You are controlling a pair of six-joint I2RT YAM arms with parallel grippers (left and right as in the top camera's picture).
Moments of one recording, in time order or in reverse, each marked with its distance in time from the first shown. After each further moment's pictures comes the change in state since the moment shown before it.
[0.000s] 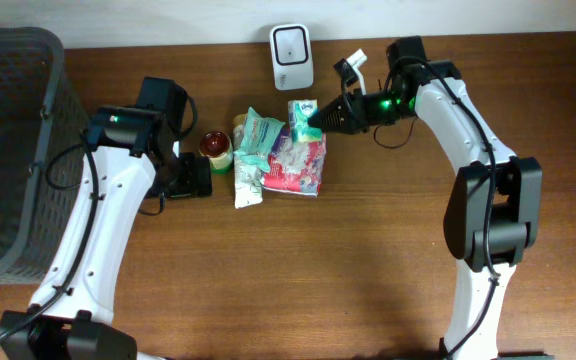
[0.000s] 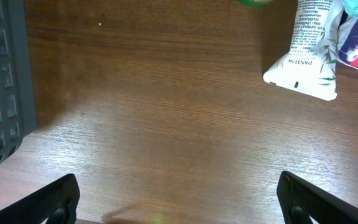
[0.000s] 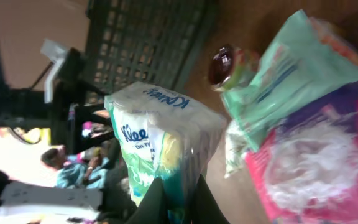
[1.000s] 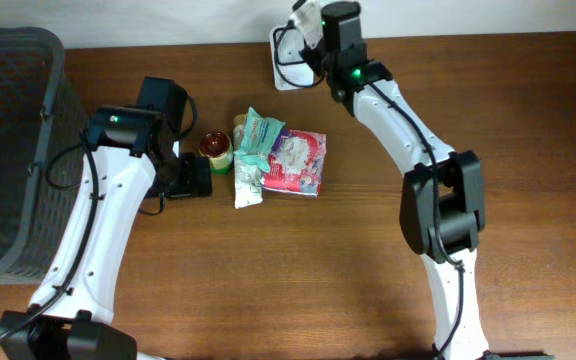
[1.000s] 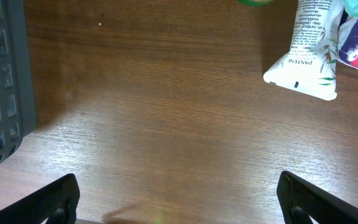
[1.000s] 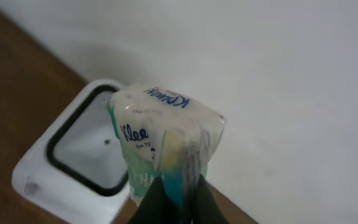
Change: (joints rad) left arm 0.000 0.000 0.000 0.000 0.000 0.000; right arm 0.218 0.167 0.202 0.806 1.382 -0.407
